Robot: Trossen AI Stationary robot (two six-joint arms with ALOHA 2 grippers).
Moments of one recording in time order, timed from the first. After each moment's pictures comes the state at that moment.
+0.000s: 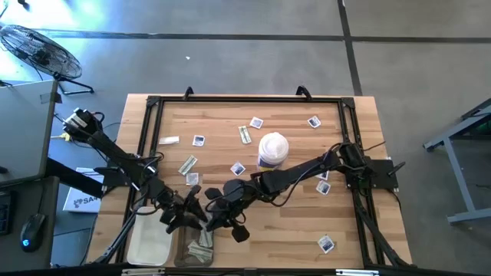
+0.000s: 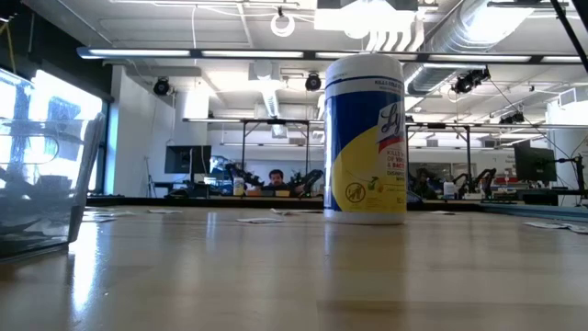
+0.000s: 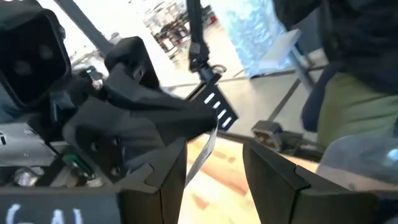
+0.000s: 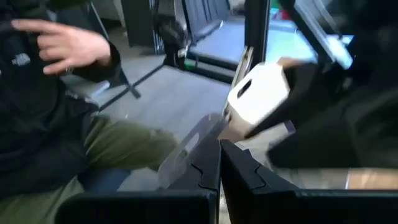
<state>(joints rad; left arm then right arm) -0.67 1.16 0.41 0.73 -0.07 0.62 0.28 2.13 1.80 -0.02 -0.39 0.00</state>
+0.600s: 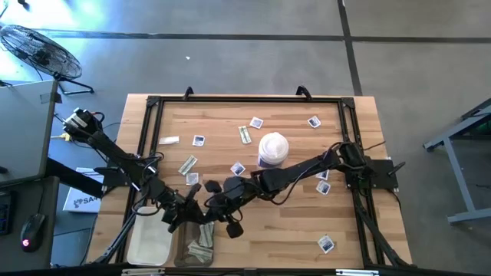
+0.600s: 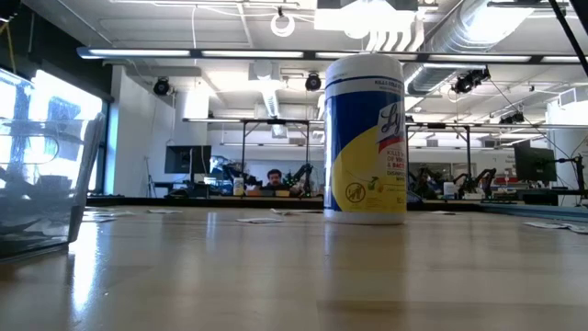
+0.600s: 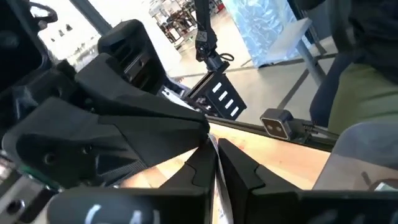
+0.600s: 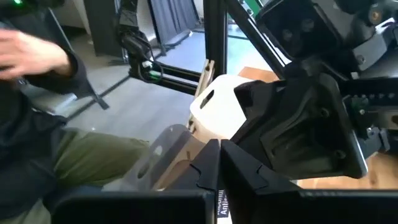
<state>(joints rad) -0.67 1.16 0.41 0.71 -0.11 0.62 0.27 2.13 1.80 0.00 -0.25 -0.02</state>
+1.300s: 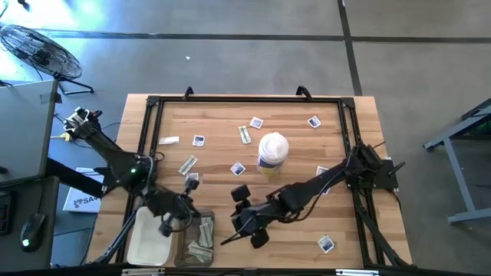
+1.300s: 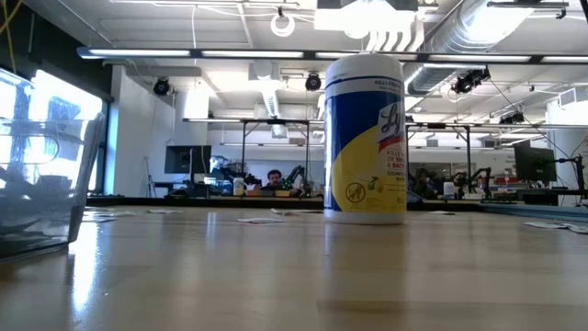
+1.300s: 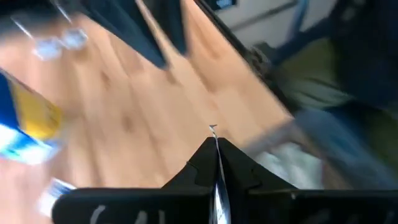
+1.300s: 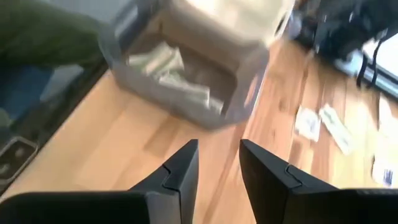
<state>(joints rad) -0.71 1.16 1.02 -0.53 -0.23 -0.12 0.45 2.01 1.80 -0.58 0.22 -0.14</state>
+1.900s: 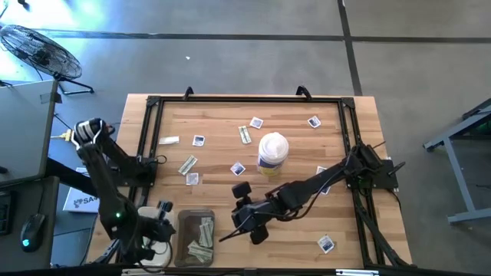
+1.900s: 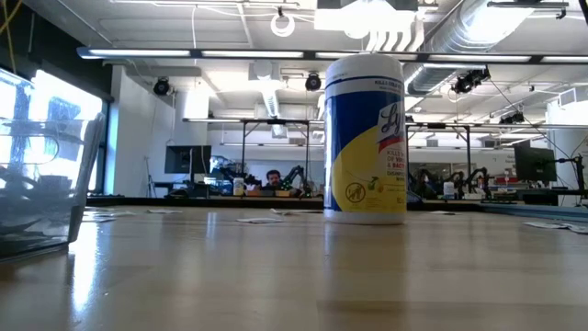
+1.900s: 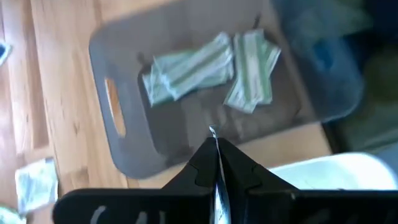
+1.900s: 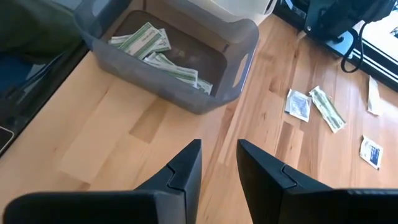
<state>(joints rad) -1.14 1.40 1.05 -0.85 -0.45 -0.77 0.44 2.01 1.80 -0.62 0.25 -0.14</state>
